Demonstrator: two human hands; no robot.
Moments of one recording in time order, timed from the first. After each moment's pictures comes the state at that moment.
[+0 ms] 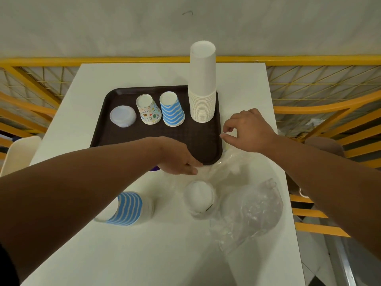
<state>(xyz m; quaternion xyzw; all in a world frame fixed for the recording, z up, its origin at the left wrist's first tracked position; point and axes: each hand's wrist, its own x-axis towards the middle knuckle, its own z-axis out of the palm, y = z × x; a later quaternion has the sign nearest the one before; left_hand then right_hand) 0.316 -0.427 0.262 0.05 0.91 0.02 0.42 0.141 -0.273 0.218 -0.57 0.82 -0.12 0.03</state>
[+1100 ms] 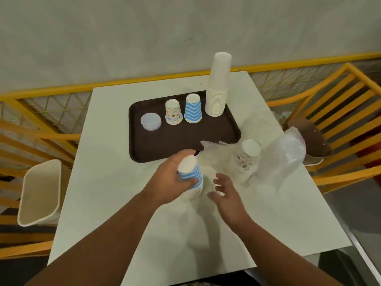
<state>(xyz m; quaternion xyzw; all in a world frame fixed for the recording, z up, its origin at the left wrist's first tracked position) 0.548 -0.466 0.245 -0.12 0.86 0.50 -0.03 0.499 -0.274 0.197 -0.08 0.79 -0.54 0.27</state>
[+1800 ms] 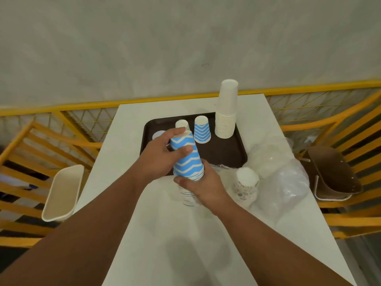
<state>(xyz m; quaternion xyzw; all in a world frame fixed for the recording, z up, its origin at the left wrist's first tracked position) 0.488 -0.473 0.337 -0.25 0.78 0.56 -0.12 0.433 -0.333 0.262 -0.20 0.72 -0.59 0.30</state>
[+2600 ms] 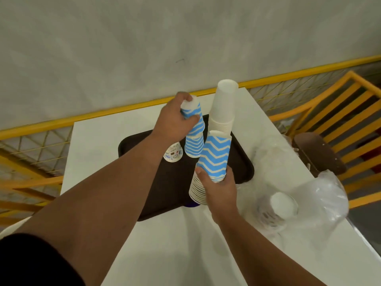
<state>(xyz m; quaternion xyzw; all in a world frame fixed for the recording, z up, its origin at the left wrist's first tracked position) 0.302 -0.583 0.299 -0.08 0.89 0.42 -0.19 0.385 -0.416 0.219 0.10 0.71 -0.69 0.11</state>
